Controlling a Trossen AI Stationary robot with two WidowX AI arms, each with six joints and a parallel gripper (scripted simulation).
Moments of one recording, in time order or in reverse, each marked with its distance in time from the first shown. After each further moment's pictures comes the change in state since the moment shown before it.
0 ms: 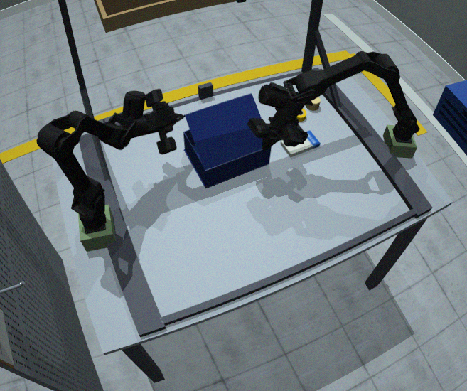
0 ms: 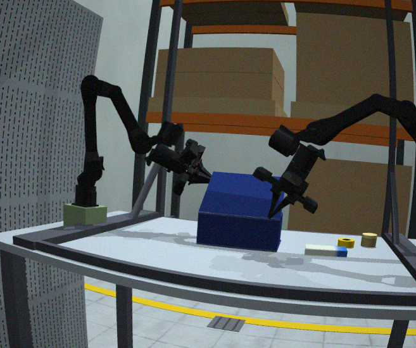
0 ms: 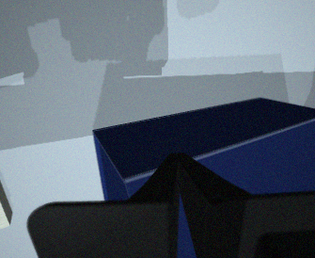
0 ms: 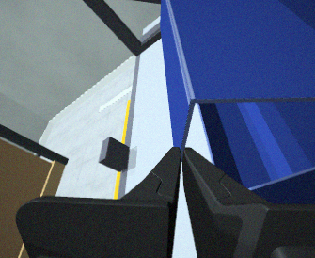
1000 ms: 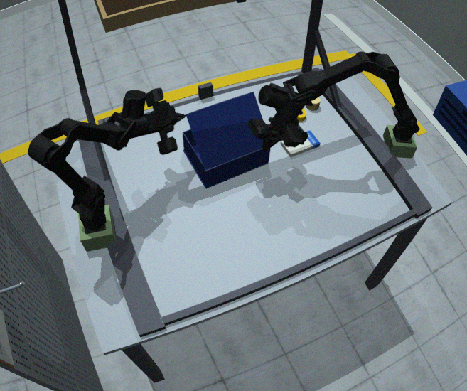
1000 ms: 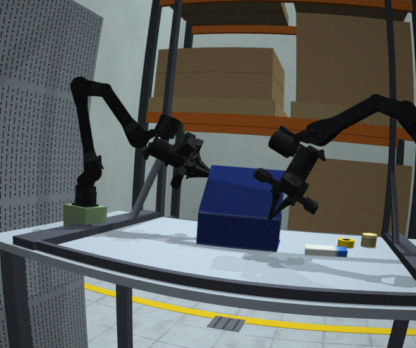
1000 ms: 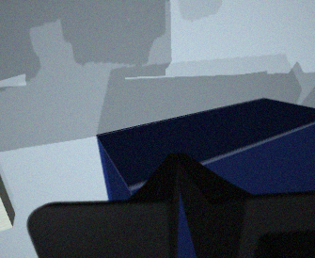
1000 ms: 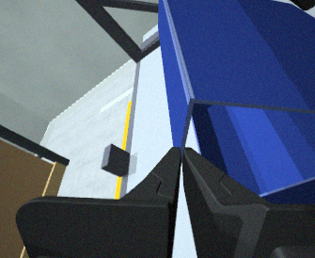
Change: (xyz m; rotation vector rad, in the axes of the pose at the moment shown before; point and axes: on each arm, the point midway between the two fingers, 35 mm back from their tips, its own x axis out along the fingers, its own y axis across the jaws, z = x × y) left arm 0.002 0.002 0.000 0.001 -0.002 0.008; right arm -0.013 -0.003 0.022 0.001 -0.001 0.002
